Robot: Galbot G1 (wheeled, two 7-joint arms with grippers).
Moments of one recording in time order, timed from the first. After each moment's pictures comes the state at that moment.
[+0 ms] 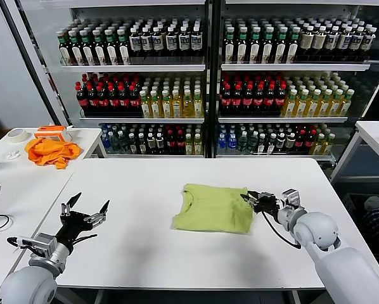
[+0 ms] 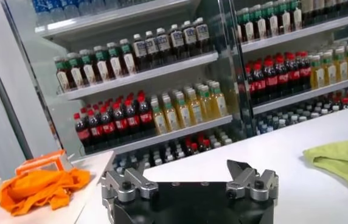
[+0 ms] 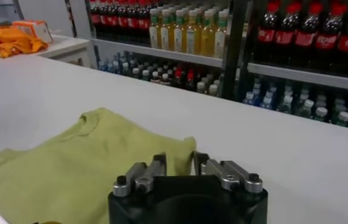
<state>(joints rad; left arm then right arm) 1.43 -0.93 -0.64 -2.01 -0.40 0.24 0.00 -0.88 0.93 0.26 1.68 0.54 -0.56 -0.23</state>
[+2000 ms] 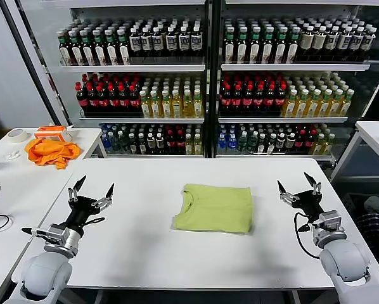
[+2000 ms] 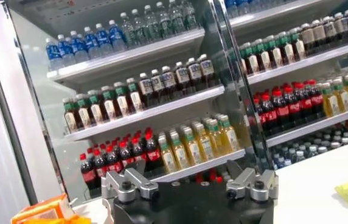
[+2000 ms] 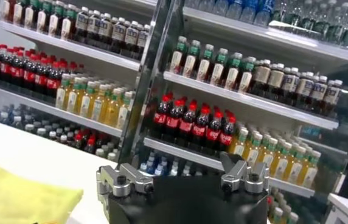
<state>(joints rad) 1.26 -1.00 -0.55 -1.85 -0.27 0.04 0.00 -1.18 0.98 0.54 1.81 0.28 -0.16 -0.01</state>
